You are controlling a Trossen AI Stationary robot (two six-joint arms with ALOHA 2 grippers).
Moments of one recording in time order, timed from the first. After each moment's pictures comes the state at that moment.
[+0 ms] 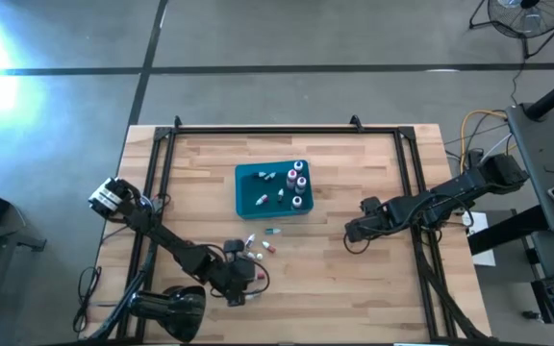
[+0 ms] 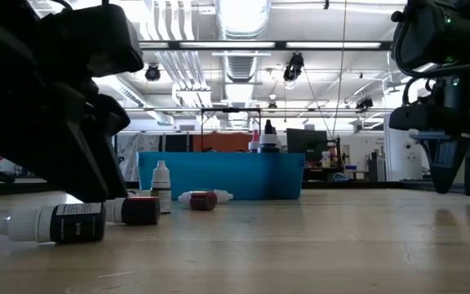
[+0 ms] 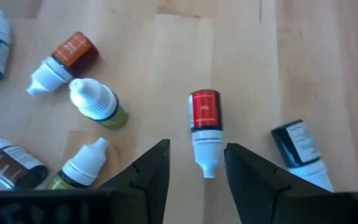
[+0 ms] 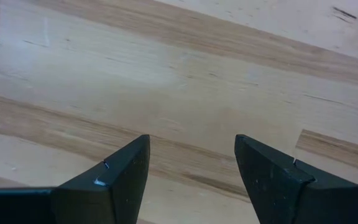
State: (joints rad) left arm -0.59 1.73 0.90 -0.14 -0.37 -0.59; right arm 0.27 1.29 0.57 -0.75 0.15 1.59
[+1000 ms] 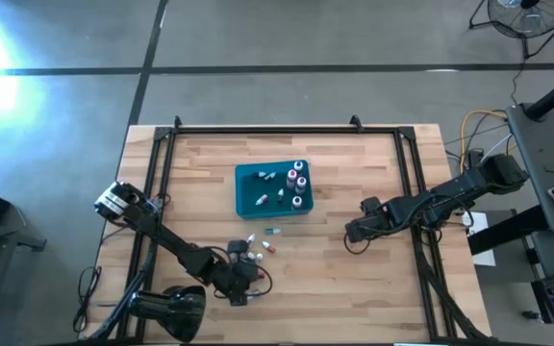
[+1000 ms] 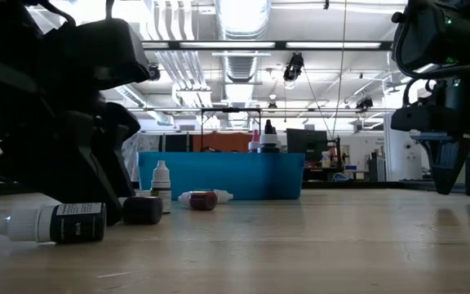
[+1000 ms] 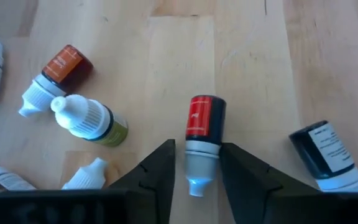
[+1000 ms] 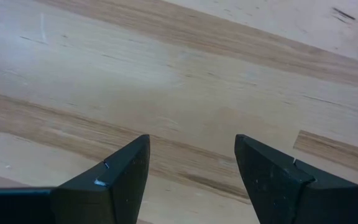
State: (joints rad) left arm -0.58 1.80 0.90 -0.10 -0.40 -0.50; right arm 0.27 1.29 0.57 -0.75 0.14 1.58
